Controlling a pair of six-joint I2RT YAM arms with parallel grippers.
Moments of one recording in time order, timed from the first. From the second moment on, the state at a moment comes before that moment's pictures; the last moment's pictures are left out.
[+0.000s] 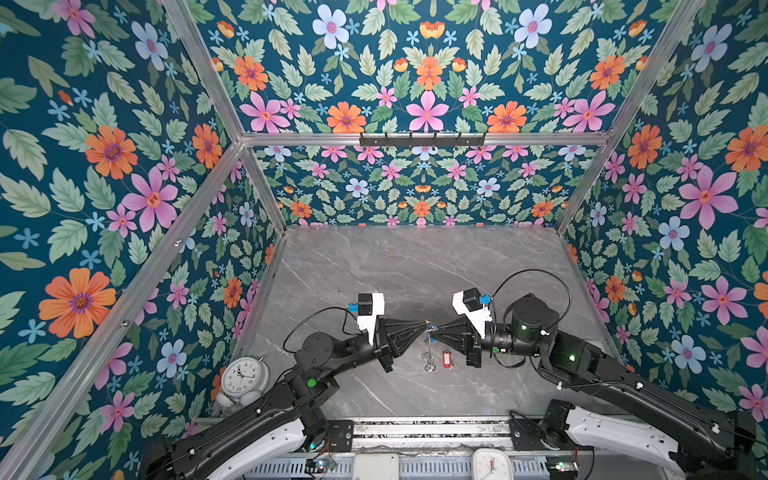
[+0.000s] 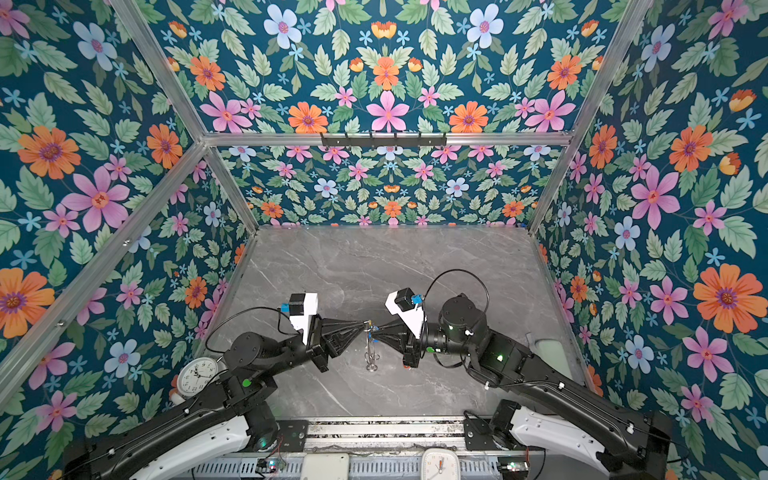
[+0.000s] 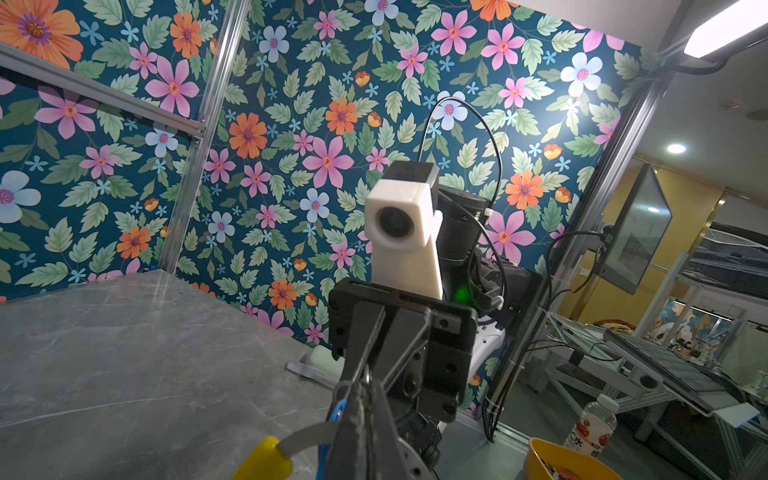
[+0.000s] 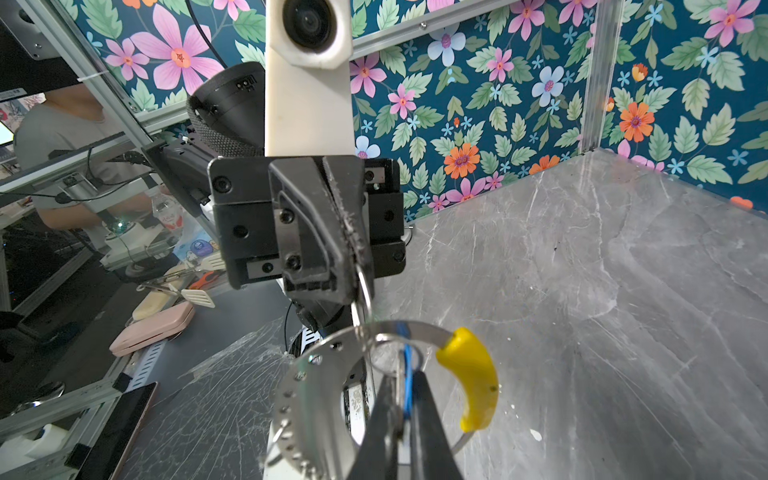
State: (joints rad) left arm -0.96 0.69 0.49 0.54 0.36 -0.53; right arm 0.95 0.90 0.87 -0.15 -0.45 0.18
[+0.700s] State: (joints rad) left arm -0.96 0.73 0.45 0.64 0.38 -0.57; right arm 0.96 1.00 0.92 -0.20 -0.54 0.14
